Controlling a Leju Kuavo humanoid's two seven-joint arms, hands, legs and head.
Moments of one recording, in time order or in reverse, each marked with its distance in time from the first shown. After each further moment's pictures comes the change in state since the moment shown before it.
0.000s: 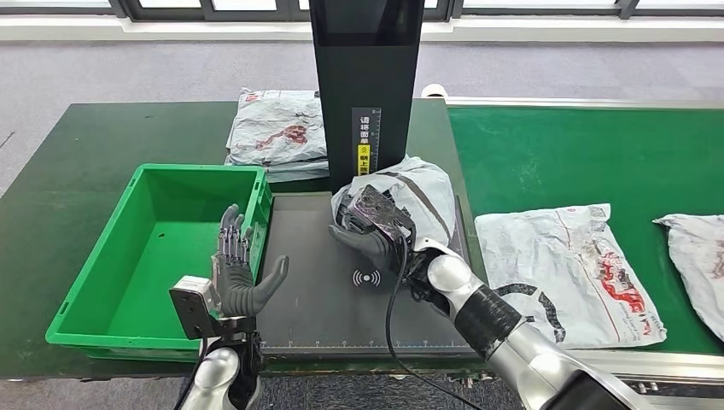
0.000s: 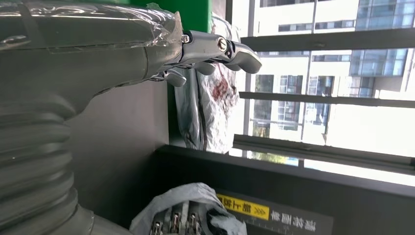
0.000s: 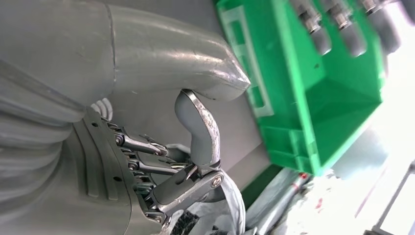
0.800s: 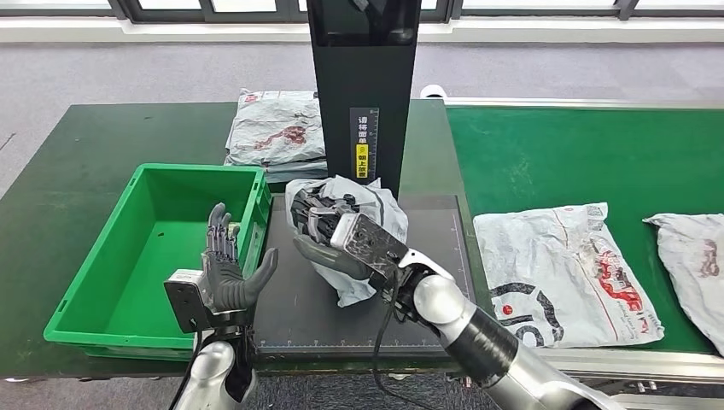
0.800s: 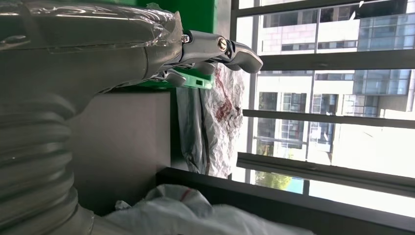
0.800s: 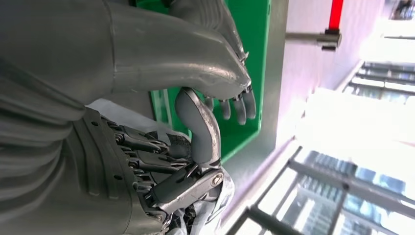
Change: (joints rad) left arm -0.027 -0.018 0.083 0.042 -0.038 -0.007 0.004; right arm 0.113 -0.006 -0.011 -0.340 0.181 -0.093 -0.148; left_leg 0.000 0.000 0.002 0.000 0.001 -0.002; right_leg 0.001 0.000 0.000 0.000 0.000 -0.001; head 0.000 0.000
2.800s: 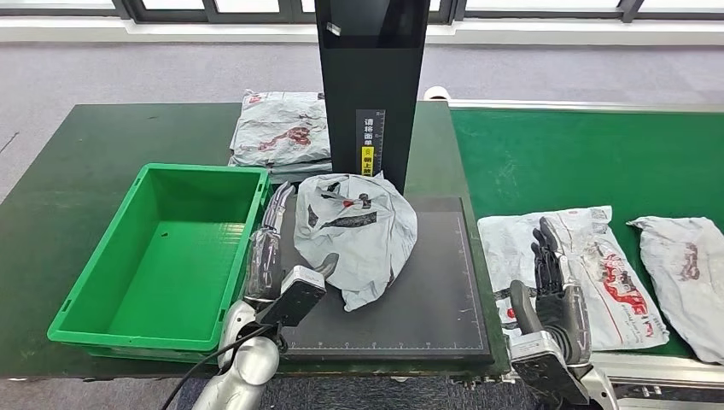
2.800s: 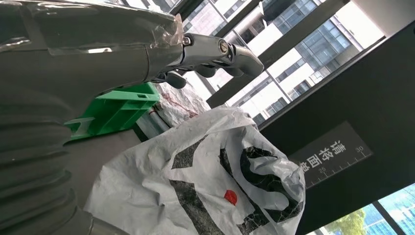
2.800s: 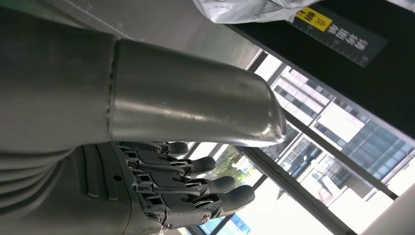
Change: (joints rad) left arm -0.055 -0.029 -0.161 -0.026 -0.762 0.181 0.231; right arm 0.786 -0.155 -0.655 -0.636 0.689 -0.394 -0.065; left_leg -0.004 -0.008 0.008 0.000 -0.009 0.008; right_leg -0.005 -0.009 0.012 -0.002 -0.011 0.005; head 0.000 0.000
